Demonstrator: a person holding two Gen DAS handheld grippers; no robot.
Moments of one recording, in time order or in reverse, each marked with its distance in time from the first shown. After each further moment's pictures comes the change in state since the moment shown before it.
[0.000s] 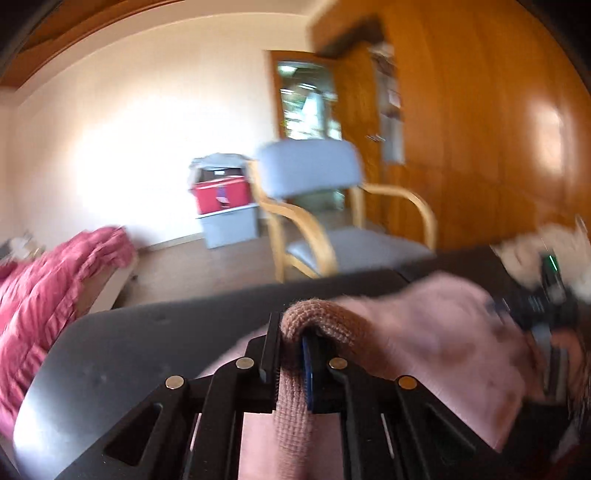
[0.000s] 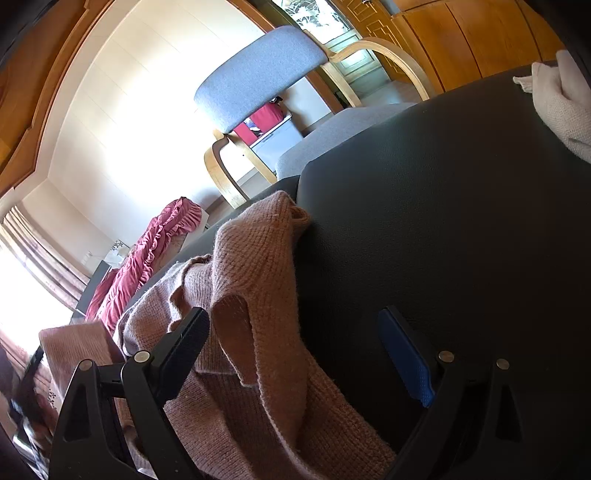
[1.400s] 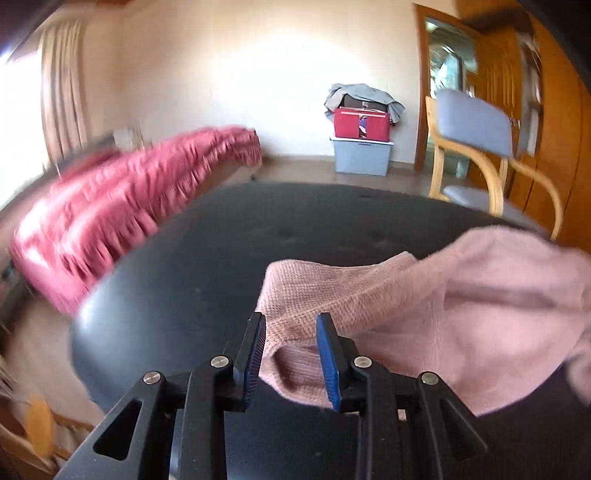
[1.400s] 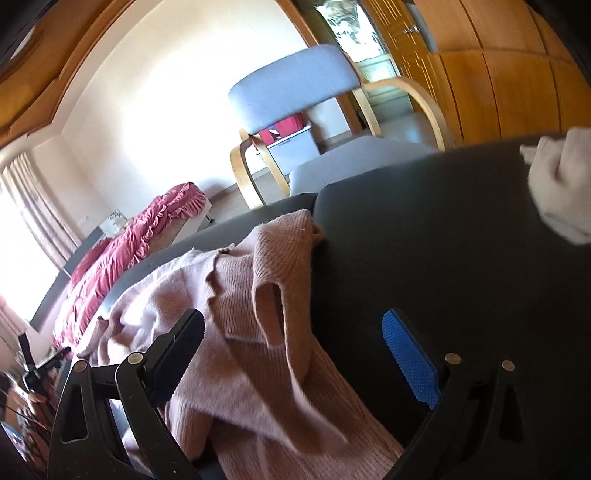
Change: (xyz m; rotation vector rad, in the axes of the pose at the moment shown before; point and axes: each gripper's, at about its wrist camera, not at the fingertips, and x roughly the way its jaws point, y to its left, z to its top) left arm -0.029 0.187 -0.137 -0.176 0.255 0.420; right arm -0.059 0.029 -0.002 -0.221 -0.022 -0.034
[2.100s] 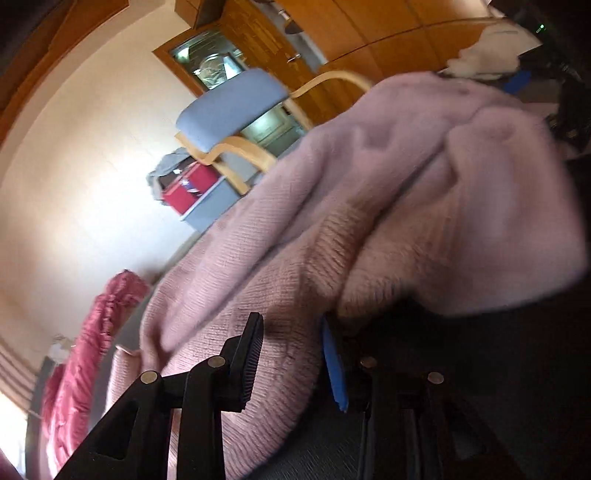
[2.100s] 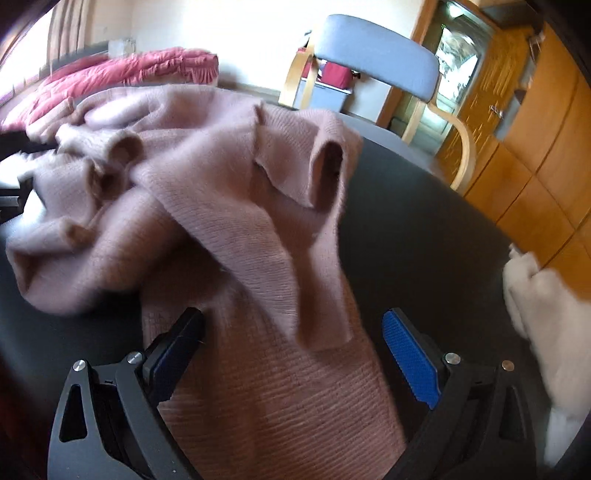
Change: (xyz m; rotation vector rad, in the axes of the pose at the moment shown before) left arm -0.019 -0.270 -0.051 0.765 -0.172 -0.274; right arm 0.024 0.047 -0.077 -0.634 0.252 -0.282
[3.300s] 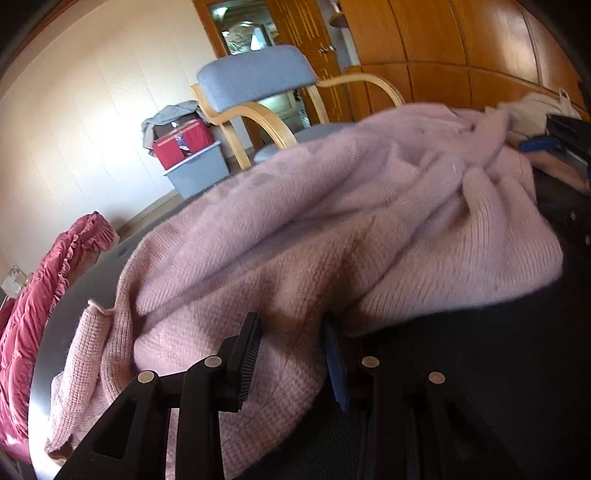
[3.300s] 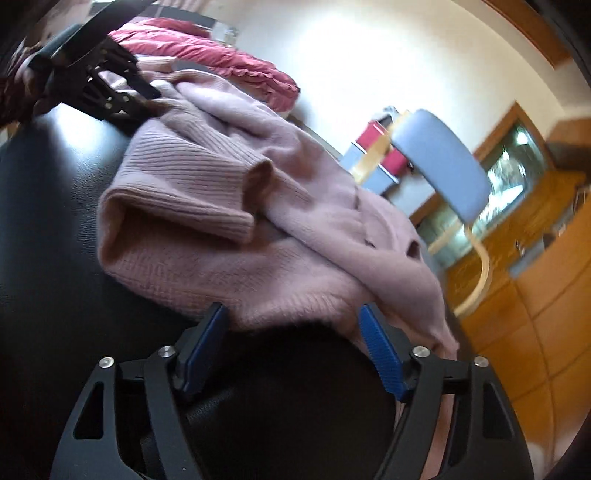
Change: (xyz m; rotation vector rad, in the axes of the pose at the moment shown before) left arm 0.012 0.038 -0.016 -0.187 0.057 -0.175; right arm -0.006 0.056 0.003 -0.493 -0.207 -0.051
